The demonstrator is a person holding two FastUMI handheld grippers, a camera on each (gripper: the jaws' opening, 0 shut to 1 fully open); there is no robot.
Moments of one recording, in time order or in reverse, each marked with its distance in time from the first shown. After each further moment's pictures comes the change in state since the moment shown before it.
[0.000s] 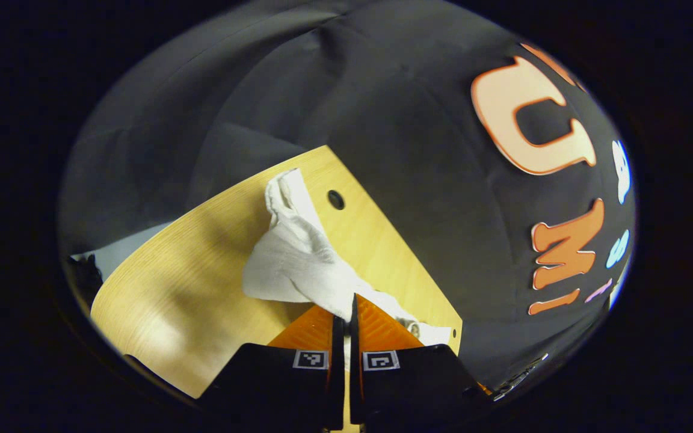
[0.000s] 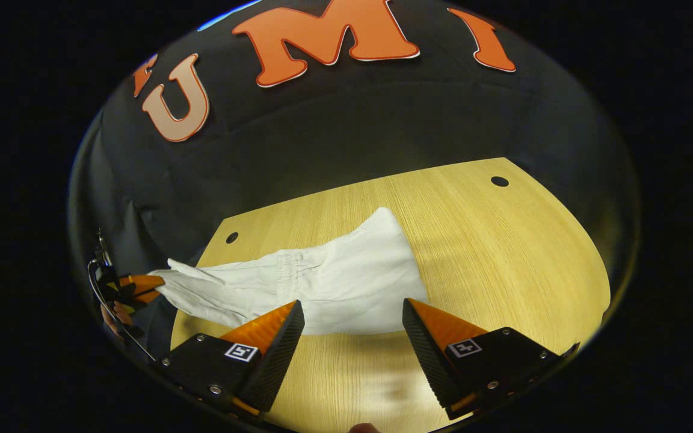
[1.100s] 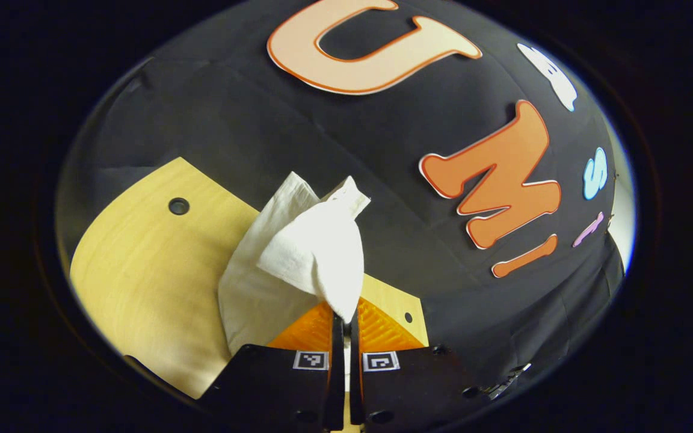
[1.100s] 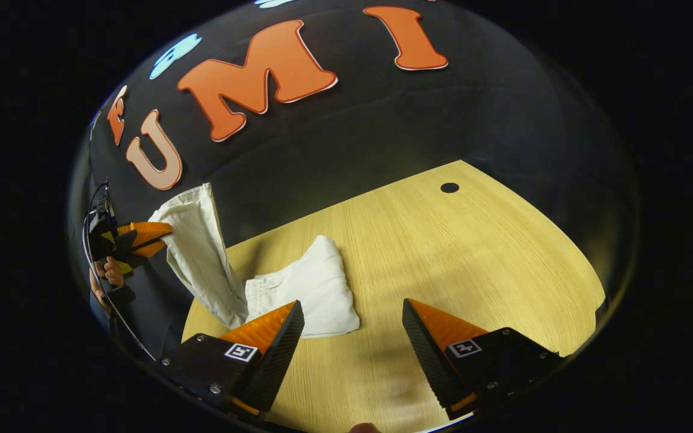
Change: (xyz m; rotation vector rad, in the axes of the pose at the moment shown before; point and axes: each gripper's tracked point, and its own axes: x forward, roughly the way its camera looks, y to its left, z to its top) left arm 0.079 -0.281 -0.076 0.248 0.055 -0.173; right arm -0.048 -0.124 0.016 0.154 -0.082 -0.009
